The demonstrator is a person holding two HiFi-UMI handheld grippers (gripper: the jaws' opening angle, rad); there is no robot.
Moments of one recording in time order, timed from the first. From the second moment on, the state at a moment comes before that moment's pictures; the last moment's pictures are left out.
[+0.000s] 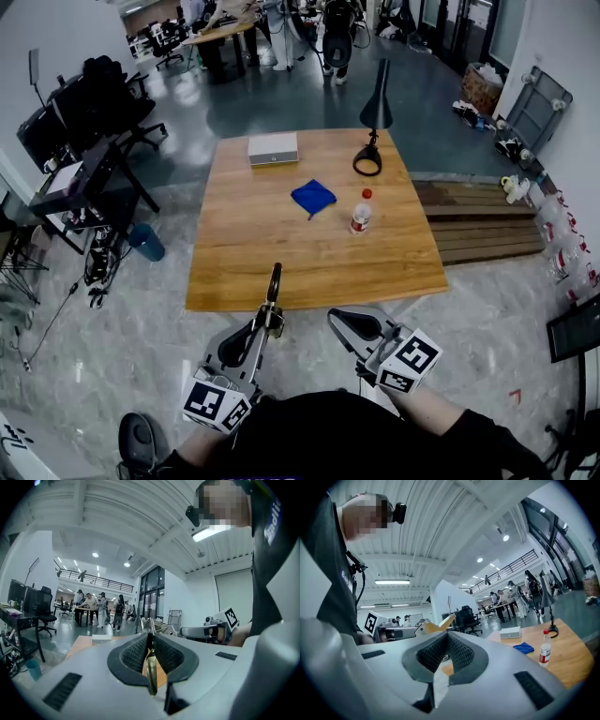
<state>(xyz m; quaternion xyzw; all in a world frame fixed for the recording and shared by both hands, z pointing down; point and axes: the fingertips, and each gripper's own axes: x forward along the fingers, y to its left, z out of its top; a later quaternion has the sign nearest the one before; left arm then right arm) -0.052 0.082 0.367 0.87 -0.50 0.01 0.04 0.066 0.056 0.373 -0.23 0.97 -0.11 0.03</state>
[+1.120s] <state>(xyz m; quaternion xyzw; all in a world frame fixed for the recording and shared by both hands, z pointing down) -0.123 -0.058 0.424 0.87 -0.49 0.06 0.04 0.017 -0.062 0.404 -0.27 0.95 -0.13 -0.01</state>
